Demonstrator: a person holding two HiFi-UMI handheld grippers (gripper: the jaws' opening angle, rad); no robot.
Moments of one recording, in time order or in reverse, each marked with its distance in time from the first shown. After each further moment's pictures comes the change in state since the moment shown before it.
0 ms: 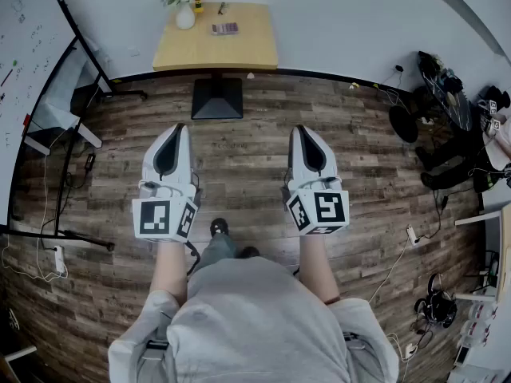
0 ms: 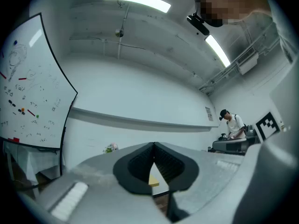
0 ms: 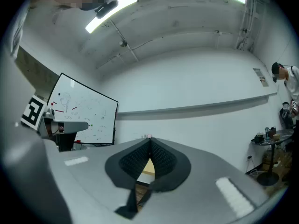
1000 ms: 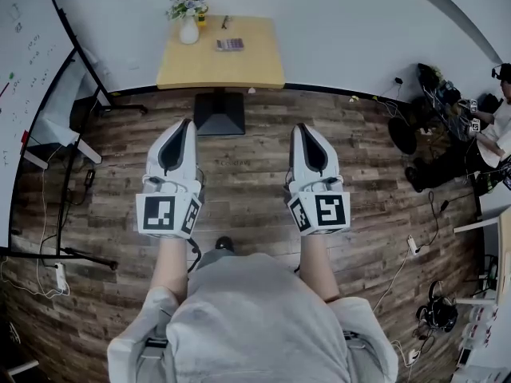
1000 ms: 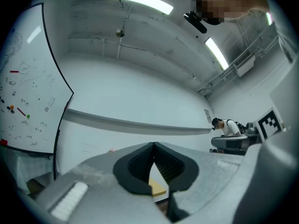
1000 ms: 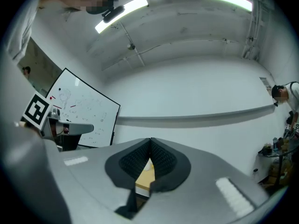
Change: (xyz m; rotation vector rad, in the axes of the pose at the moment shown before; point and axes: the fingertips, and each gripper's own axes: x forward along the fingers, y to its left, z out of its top) left arm 0.061 0.063 0.005 0.016 -0.047 -0.041; right arm 0.082 0.026 0.017 -0.081 -0.096 0.019
